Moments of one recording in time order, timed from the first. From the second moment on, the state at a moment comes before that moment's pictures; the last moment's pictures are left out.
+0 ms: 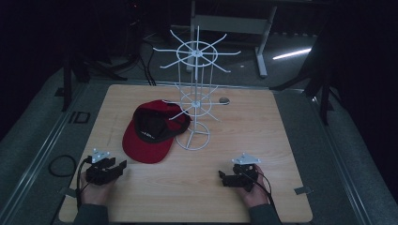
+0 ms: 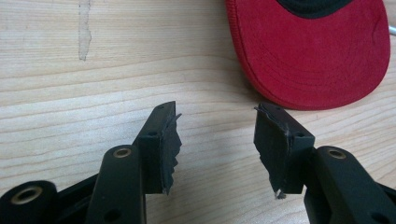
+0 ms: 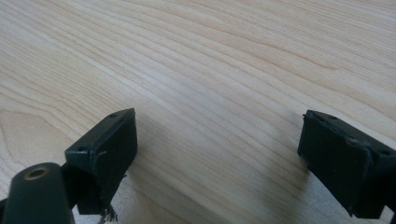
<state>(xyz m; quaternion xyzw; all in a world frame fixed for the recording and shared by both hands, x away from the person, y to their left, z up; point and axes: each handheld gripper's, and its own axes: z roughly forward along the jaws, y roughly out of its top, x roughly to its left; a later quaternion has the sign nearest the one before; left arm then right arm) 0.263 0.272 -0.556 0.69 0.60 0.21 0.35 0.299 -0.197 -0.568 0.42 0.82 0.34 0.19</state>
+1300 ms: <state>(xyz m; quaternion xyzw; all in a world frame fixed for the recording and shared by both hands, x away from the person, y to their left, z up) 0.384 0.269 -0.493 0.74 0.55 0.16 0.35 0.299 -0.196 -0.568 0.43 0.82 0.34 0.19</state>
